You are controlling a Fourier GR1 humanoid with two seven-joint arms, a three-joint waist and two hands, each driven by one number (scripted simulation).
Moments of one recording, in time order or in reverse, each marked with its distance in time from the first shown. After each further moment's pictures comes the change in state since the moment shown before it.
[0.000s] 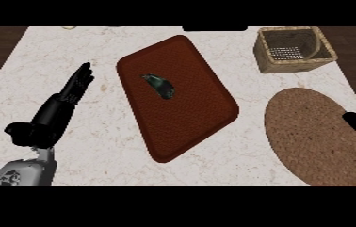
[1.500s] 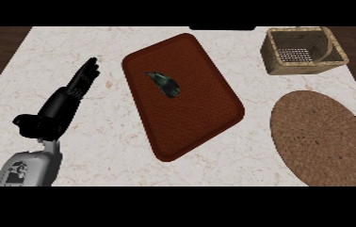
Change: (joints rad) left arm -0.055 -0.032 0.020 0.036 -0.031 -0.045 0.001; right arm -0.499 -0.097 -0.058 1.185 0.350 -0.237 -0.533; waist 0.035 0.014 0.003
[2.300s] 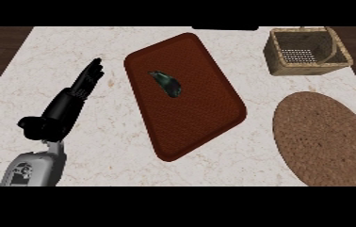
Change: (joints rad) left arm 0.003 -0.028 -0.006 -0.015 -0.019 -0.008 0.000; right arm -0.107 -0.025 -0.094 0.450 0.051 -0.208 -0.387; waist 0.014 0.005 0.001
